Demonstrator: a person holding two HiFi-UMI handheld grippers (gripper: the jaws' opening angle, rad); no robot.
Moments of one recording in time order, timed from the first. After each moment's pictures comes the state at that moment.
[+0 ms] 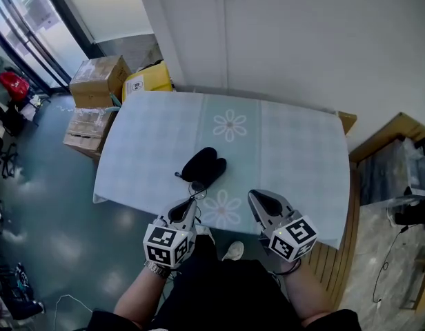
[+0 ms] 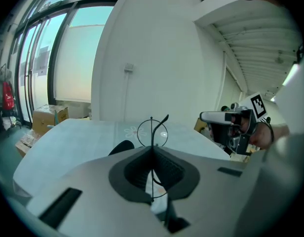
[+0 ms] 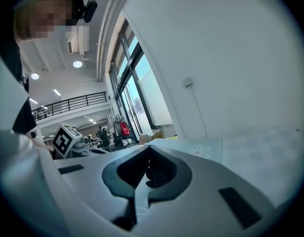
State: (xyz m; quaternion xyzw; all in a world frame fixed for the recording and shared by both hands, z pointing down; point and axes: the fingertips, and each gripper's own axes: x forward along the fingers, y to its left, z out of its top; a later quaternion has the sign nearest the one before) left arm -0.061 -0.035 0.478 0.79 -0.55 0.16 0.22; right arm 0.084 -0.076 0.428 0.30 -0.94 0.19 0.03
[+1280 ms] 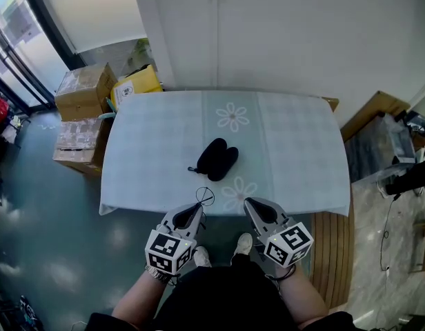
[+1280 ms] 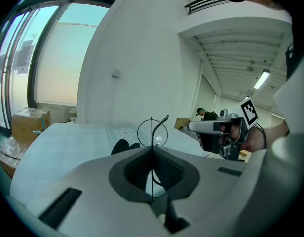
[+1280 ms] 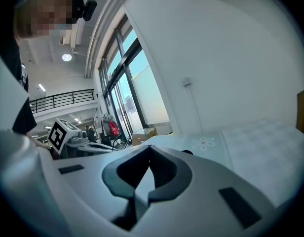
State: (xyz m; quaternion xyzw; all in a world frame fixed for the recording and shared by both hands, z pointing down) left arm -0.125 0.032 0.456 0.86 -0.45 0.14 0.19; right arm -0.006 0.017 0.429 0.38 -0.91 0.19 0.04
